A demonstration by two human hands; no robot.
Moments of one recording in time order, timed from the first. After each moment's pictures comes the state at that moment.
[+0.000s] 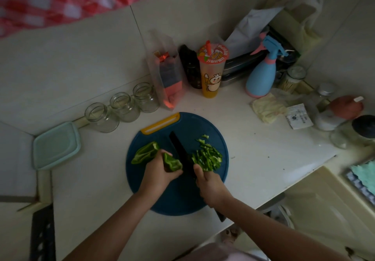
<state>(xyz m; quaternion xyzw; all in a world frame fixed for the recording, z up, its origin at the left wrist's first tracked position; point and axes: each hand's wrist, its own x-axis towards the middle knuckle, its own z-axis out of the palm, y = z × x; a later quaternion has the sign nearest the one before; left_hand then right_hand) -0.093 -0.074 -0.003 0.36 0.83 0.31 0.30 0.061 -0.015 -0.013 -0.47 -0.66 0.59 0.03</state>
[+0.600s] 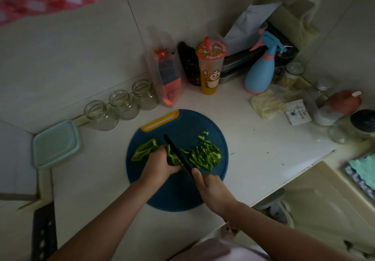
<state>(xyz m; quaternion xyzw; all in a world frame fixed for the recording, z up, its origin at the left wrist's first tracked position) -0.100 -0.059 -0.001 0.42 0.84 0.21 0.27 0.074 -0.028 -0.009 -0.43 -0.72 0.54 0.03</state>
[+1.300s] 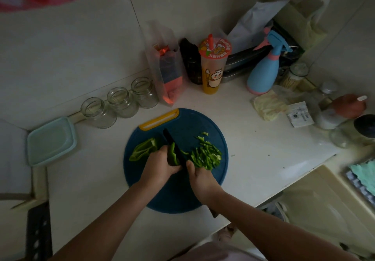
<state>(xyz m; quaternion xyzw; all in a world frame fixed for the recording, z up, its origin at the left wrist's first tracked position) -0.101 -0.058 -0.006 0.42 0.84 0.23 0.27 0.039 -0.015 -0.007 -0.46 -0.69 0.55 0.00</state>
